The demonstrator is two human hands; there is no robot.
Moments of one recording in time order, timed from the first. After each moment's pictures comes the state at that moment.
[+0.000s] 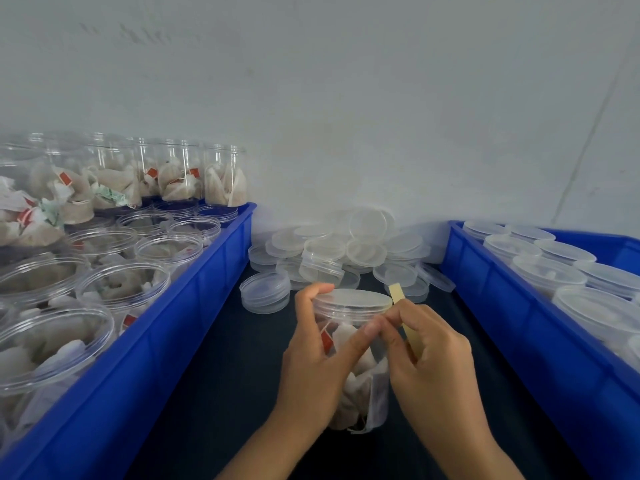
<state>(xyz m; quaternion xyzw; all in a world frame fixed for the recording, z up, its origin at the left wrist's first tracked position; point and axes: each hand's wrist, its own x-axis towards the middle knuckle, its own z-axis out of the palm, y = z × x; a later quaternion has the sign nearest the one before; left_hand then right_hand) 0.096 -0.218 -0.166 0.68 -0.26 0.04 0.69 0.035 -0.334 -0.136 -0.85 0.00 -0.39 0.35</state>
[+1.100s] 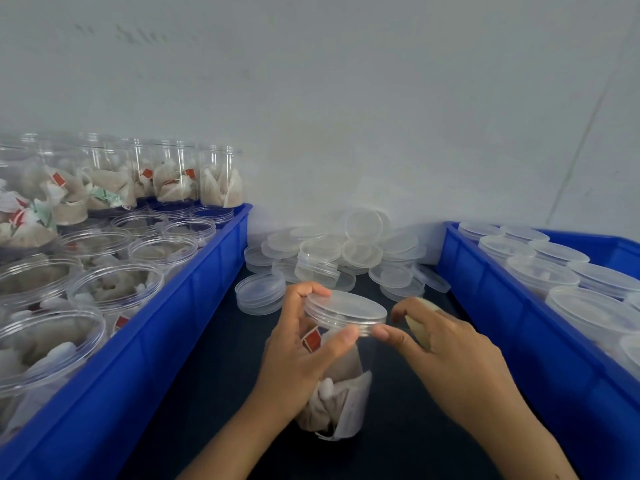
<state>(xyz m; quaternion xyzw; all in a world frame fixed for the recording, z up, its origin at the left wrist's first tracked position) 0.114 -0.204 -0.168 0.67 -0.30 0.04 0.68 0.036 -0.375 -0.118 -0.97 0.08 -0.17 0.15</state>
